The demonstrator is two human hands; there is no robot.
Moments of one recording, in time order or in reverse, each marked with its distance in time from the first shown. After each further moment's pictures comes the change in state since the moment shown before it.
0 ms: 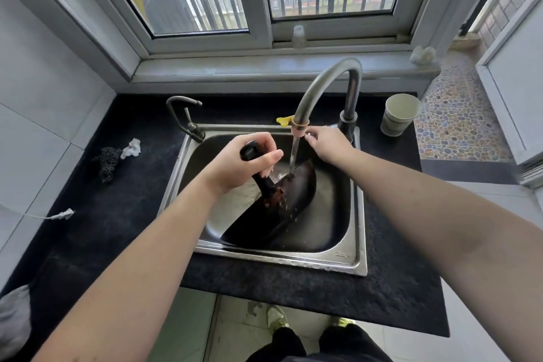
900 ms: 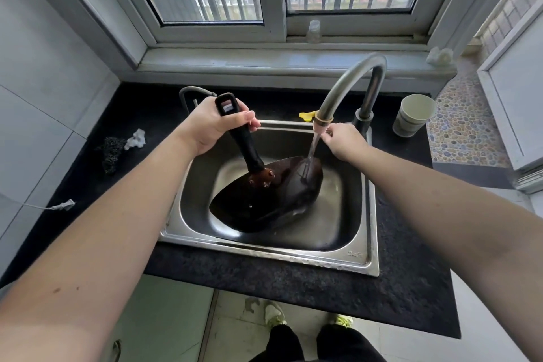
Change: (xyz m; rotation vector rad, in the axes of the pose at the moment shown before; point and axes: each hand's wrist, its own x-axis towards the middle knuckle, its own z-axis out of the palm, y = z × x) left_hand 0.021 -0.025 -0.094 -0.152 0.082 -0.023; right_hand -0.012 -0.018 -0.008 -0.048 0.033 0.036
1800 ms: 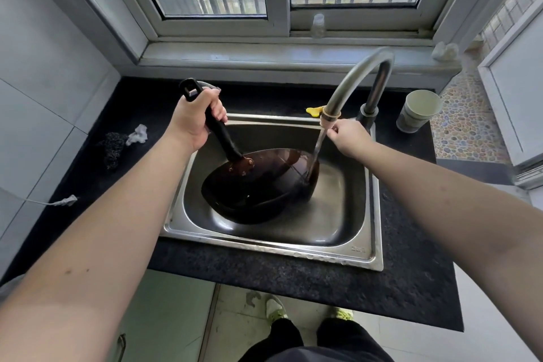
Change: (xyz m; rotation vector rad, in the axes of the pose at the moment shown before) left_hand 0.007 -0.023 -0.025 -0.426 0.393 -0.082; right_hand -0.010 -0.011 -0.005 -0.002 -0.013 0.041
